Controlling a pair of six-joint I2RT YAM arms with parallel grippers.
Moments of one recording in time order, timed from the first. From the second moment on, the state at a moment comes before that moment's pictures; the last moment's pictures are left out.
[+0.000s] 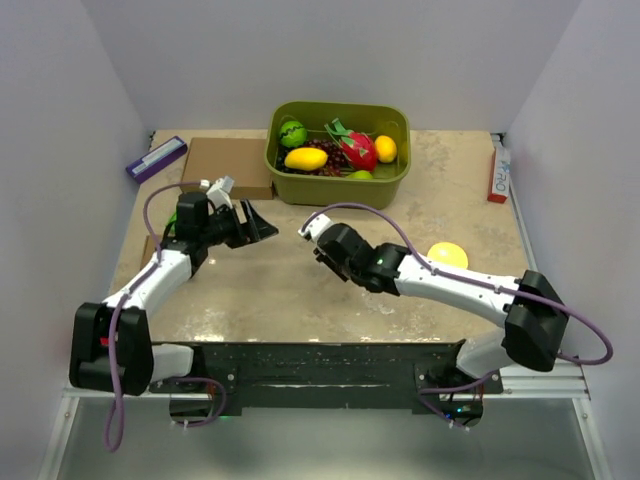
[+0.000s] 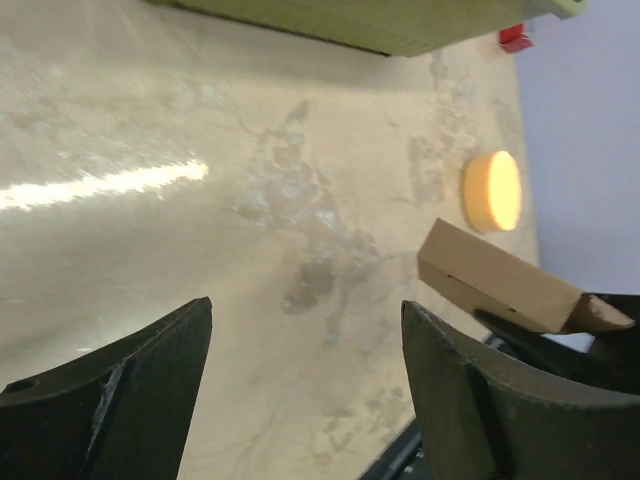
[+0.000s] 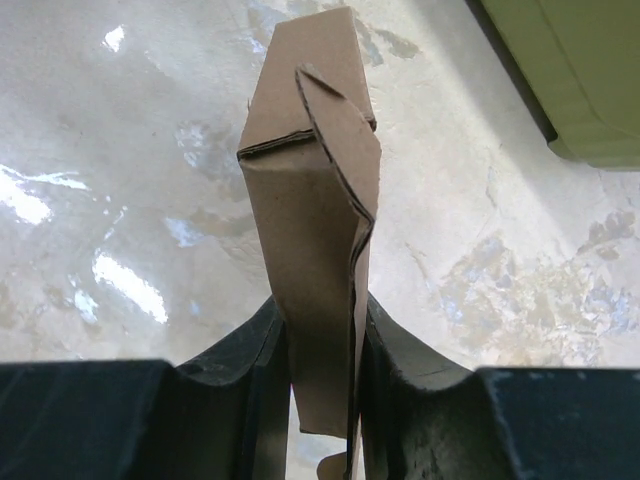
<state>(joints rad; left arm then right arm) -0.12 1.30 0.68 0.05 0.64 -0.58 1.03 1.46 1.03 -0.41 0.44 -0.02</state>
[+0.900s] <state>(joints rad) -0.13 1.18 0.73 -0.16 0.51 -0.28 0.94 1.78 1.37 -0.83 0.10 -0.17</state>
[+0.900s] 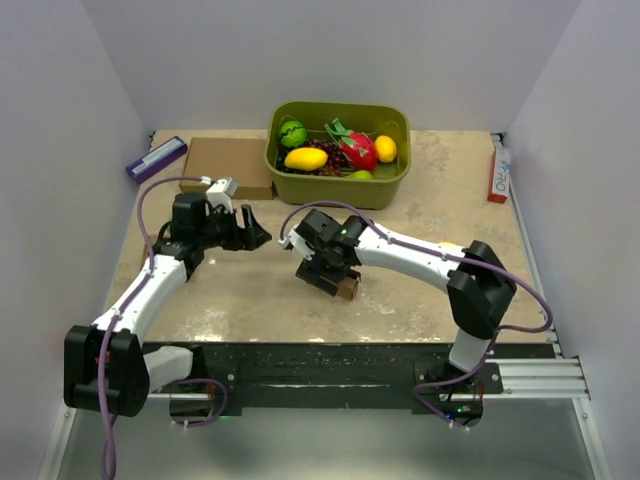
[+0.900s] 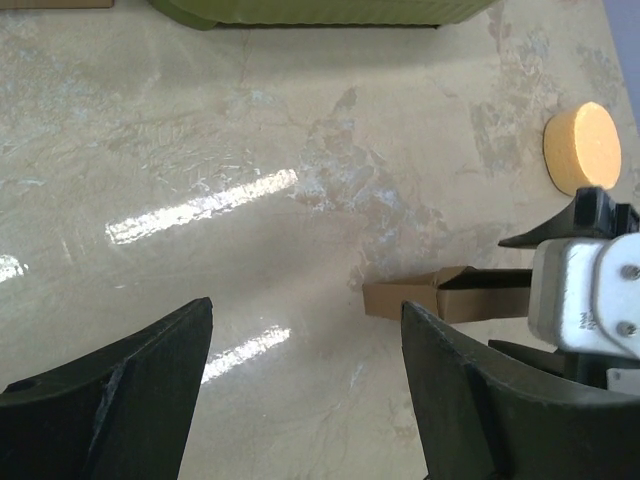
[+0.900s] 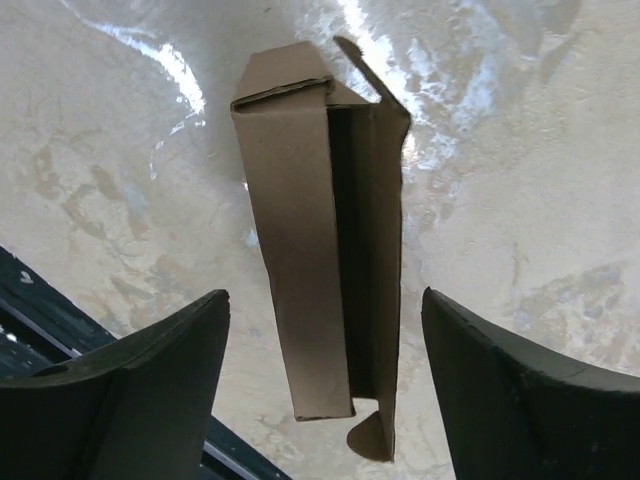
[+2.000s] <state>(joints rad) -0.53 1.37 0.88 -0.23 0.34 -0.05 0.91 1.26 0.95 -0.55 0.21 0.32</state>
